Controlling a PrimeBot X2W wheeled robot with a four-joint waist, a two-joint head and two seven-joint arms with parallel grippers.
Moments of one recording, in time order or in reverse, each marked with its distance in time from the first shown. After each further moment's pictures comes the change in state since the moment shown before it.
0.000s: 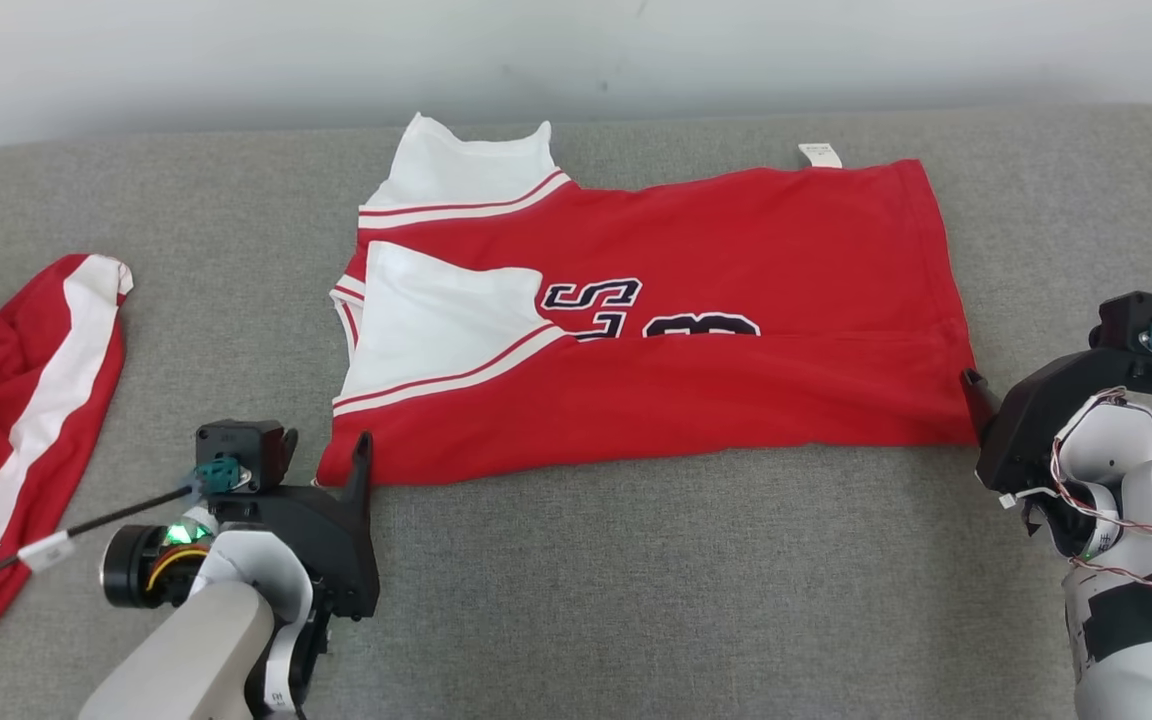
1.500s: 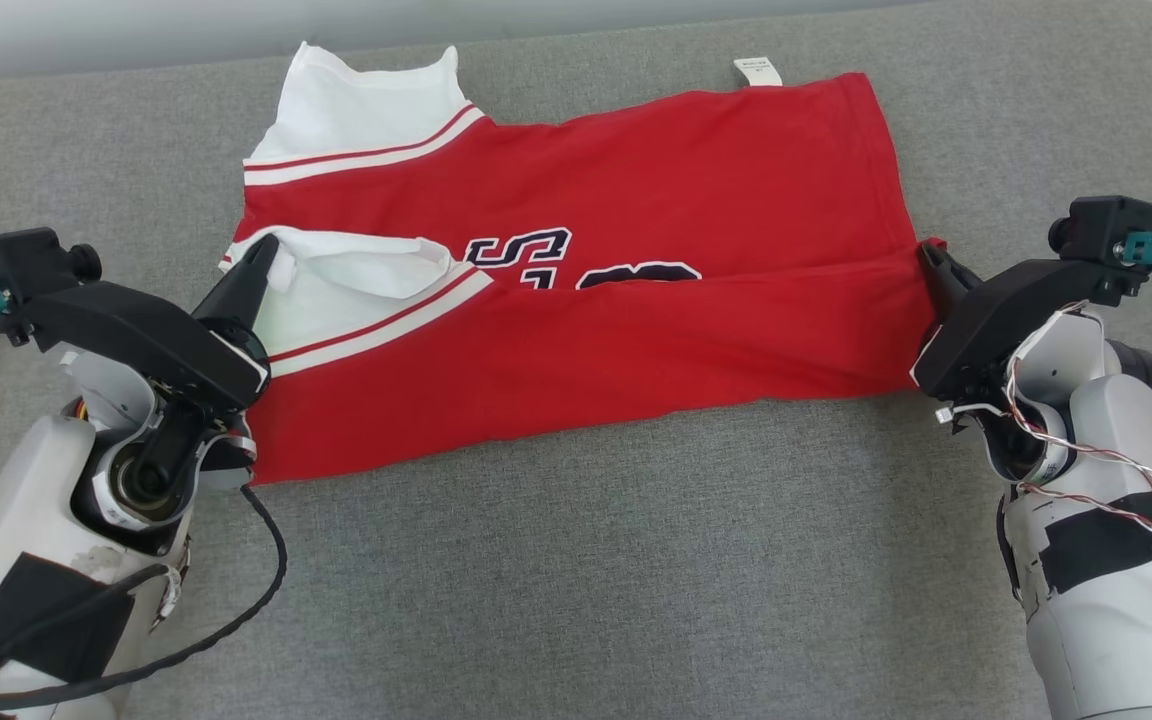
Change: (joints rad) left arm -0.163 0.002 0.314 -0.030 -0.494 -0.250 0.172; right arm -0.125 0.030 0.138 0.012 0.209 0.000 -0.167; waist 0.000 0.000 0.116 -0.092
